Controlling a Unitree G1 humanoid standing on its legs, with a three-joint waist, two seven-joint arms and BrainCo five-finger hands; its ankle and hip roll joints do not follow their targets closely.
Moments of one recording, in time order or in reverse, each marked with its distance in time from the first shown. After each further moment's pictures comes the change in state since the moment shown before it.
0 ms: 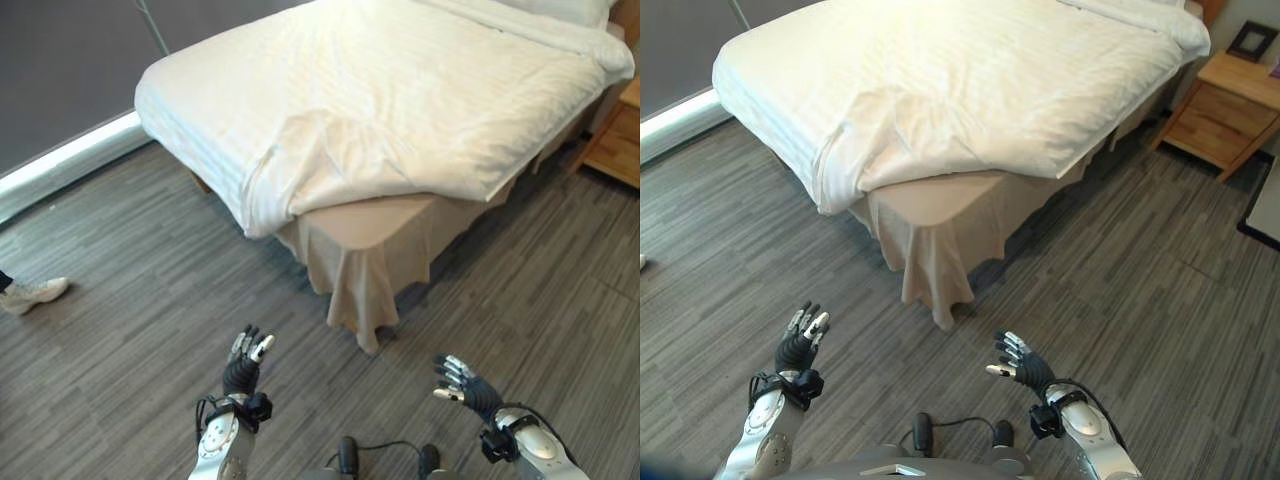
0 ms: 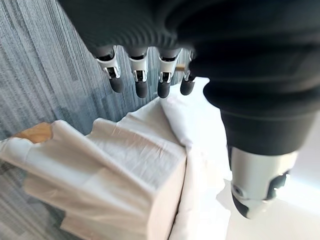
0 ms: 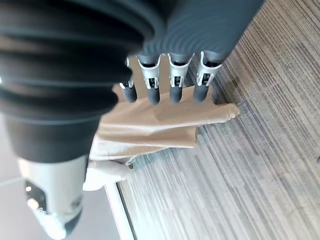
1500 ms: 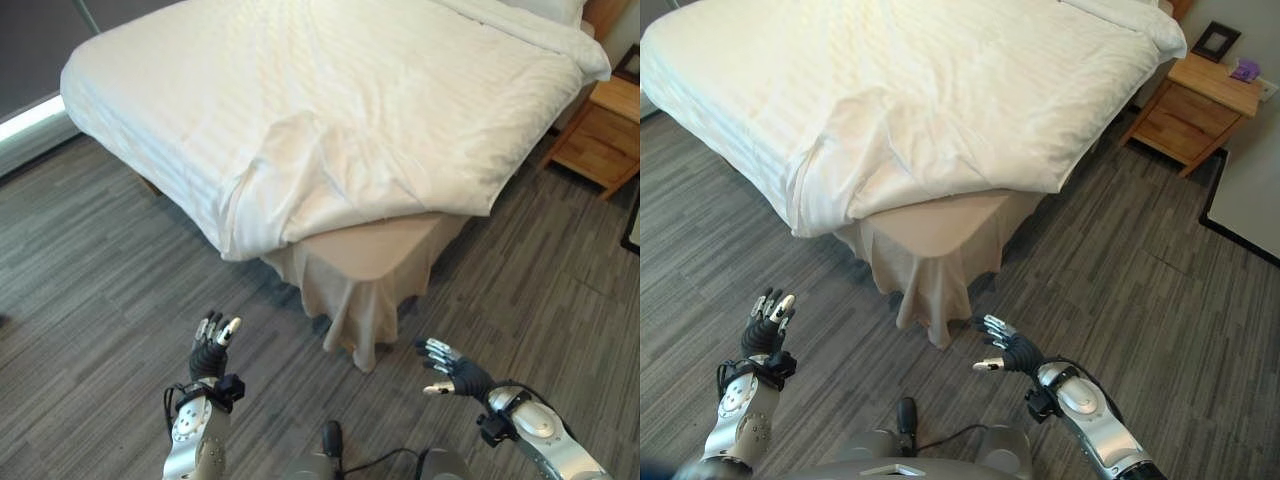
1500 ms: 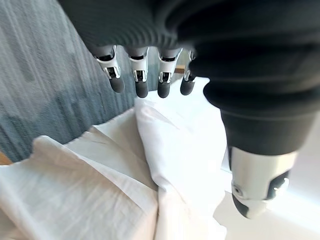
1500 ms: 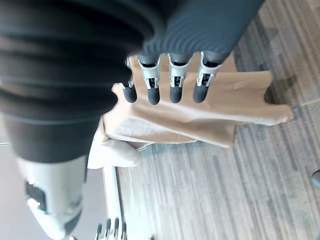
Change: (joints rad) left arm -0.058 0.046 0.144 0.075 -0.022 -0.016 0.011; right arm -0.061 -0.084 0.045 -0.110 -0.106 -0.028 0.090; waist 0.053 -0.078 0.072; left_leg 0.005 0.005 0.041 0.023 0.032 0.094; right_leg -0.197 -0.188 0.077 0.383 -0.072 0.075
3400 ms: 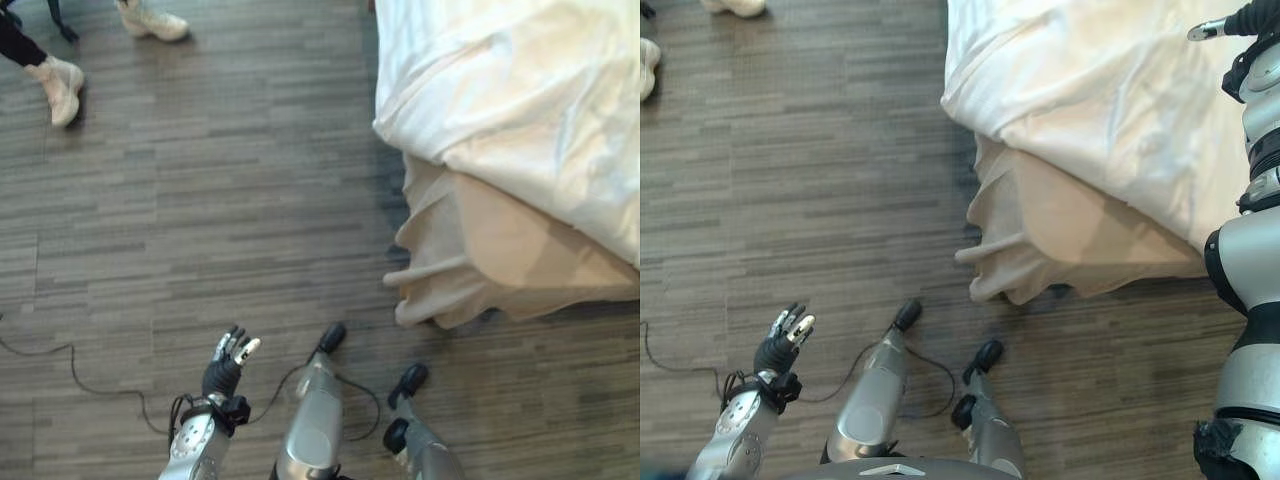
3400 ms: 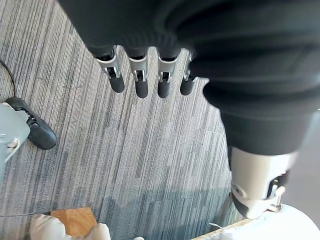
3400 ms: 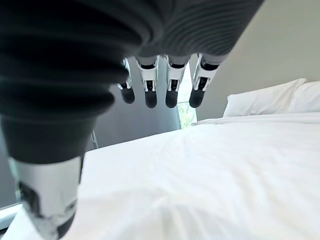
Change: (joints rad) left arm 0.030 0.095 -0.140 -0.079 -0.015 0.049 -0.048; right arm -1.758 -0.386 0.469 1.245 -0.360 0.100 -0.509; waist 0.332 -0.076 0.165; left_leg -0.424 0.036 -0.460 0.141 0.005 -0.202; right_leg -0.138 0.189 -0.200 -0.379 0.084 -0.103
